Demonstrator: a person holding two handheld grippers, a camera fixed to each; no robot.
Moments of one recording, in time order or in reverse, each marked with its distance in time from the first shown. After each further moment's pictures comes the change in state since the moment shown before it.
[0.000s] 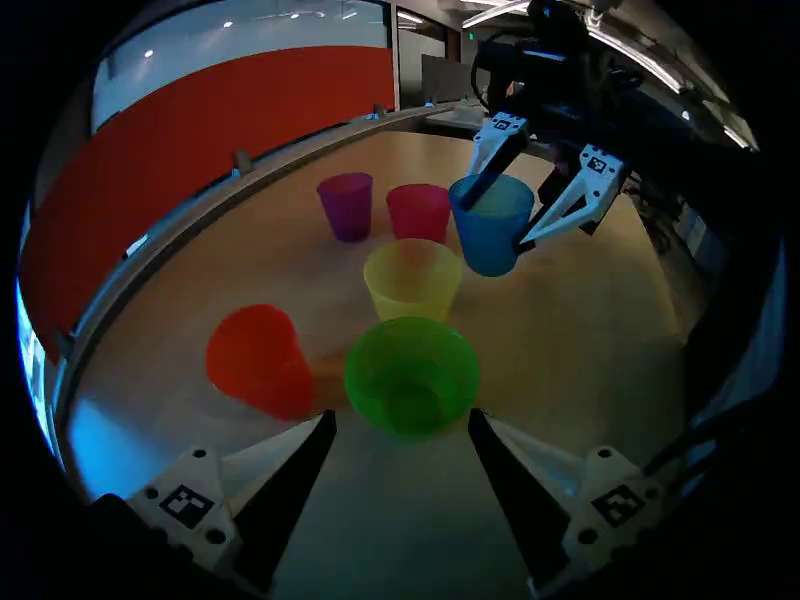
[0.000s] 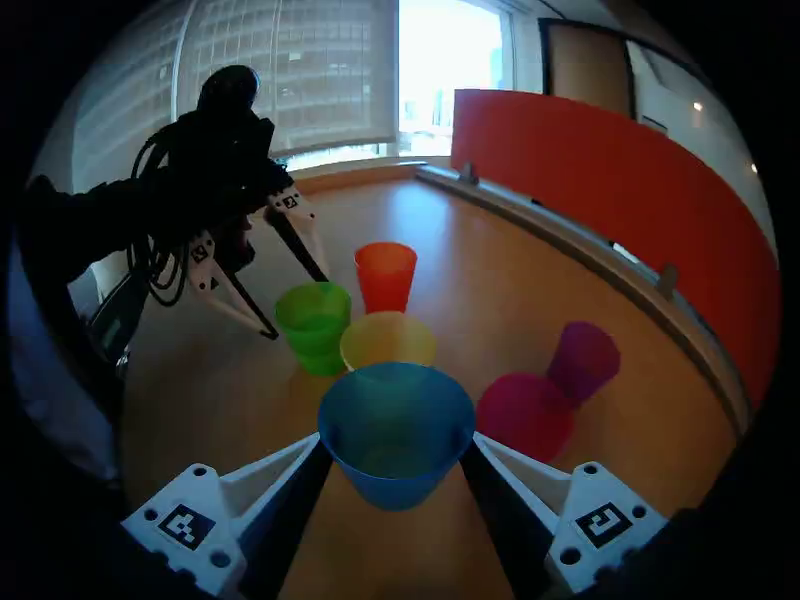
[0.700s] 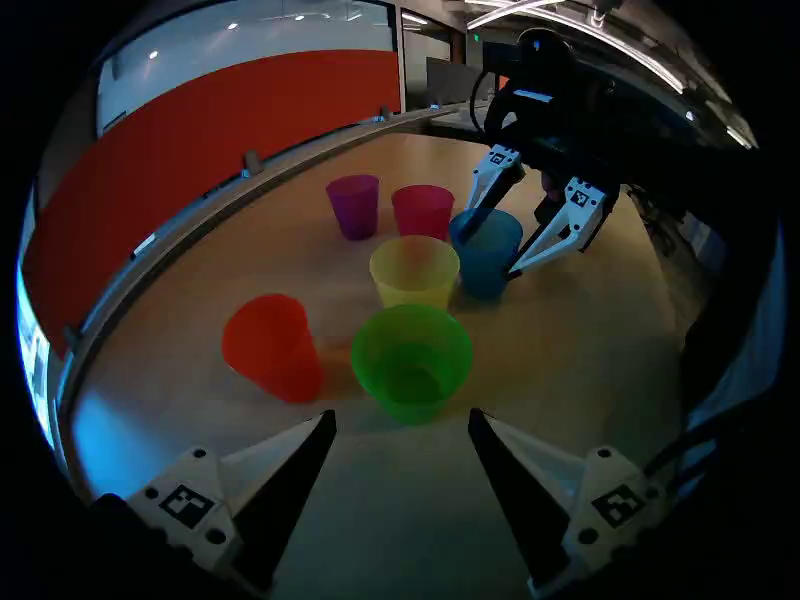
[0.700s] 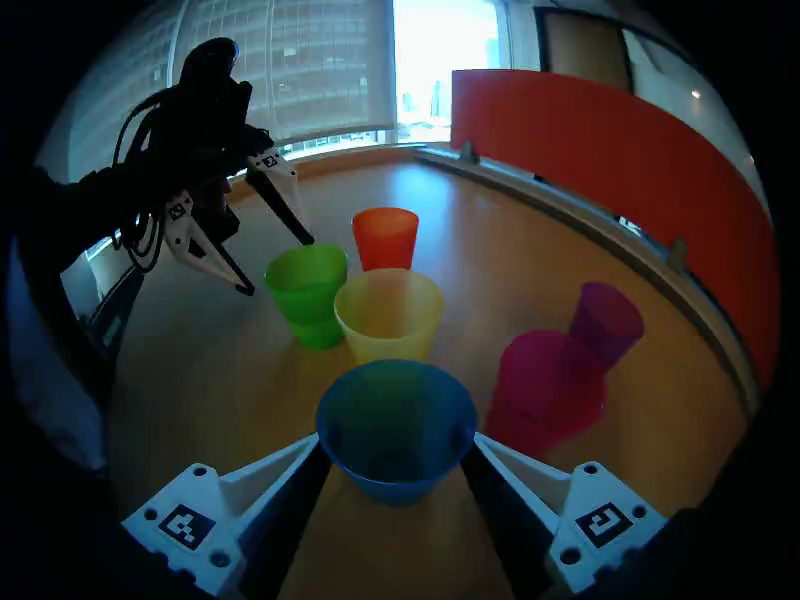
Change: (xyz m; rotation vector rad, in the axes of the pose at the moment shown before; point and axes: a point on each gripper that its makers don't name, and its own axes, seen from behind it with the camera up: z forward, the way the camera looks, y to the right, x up) left arm -0.008 -0.003 -0.022 0.022 0.004 -0.006; right arm -0.030 -0.002 0.024 0.009 -0.027 0.018
